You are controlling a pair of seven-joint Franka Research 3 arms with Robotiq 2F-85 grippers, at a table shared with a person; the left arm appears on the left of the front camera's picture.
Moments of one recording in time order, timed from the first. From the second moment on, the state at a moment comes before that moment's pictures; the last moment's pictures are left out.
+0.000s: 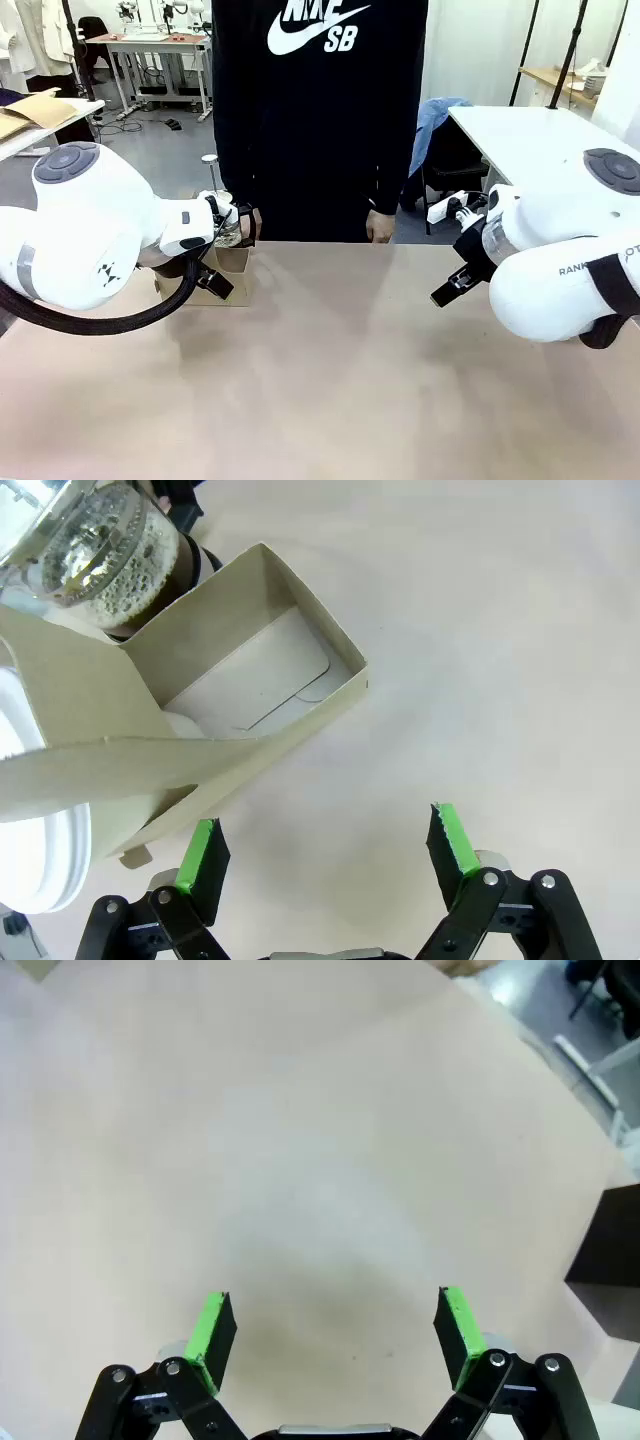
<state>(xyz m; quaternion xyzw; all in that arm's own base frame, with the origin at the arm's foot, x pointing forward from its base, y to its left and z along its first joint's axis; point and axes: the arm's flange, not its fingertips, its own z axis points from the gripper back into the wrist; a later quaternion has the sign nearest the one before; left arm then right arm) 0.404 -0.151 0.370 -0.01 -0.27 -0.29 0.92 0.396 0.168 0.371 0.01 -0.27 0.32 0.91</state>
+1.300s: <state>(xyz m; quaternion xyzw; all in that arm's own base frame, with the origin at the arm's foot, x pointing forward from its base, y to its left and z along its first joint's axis) 0.404 -0.151 0.370 -0.01 -0.27 -0.29 0.92 0.426 0.166 0.421 0.02 -0.29 0.30 0.91</state>
